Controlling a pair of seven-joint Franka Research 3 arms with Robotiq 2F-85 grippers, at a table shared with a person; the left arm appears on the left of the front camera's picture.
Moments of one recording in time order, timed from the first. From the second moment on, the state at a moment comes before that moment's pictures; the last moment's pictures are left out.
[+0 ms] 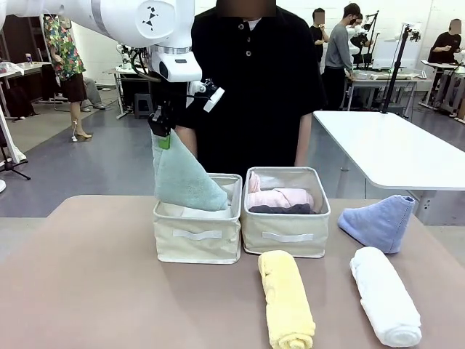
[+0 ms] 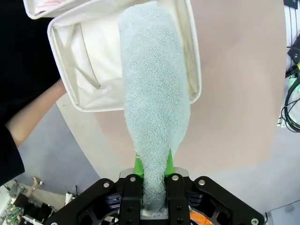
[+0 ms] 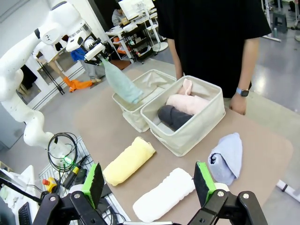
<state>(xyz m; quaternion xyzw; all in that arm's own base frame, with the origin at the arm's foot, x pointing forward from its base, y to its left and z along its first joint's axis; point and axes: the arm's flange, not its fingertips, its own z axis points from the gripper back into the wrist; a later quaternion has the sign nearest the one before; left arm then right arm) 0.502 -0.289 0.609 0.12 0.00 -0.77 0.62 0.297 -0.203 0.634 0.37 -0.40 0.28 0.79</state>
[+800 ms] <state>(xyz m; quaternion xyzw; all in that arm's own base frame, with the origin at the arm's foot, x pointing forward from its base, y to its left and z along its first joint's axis) 0.515 -0.310 0.573 0.10 0.02 -0.79 0.60 0.296 -0.203 0.634 0.37 -0.40 0.28 0.79</state>
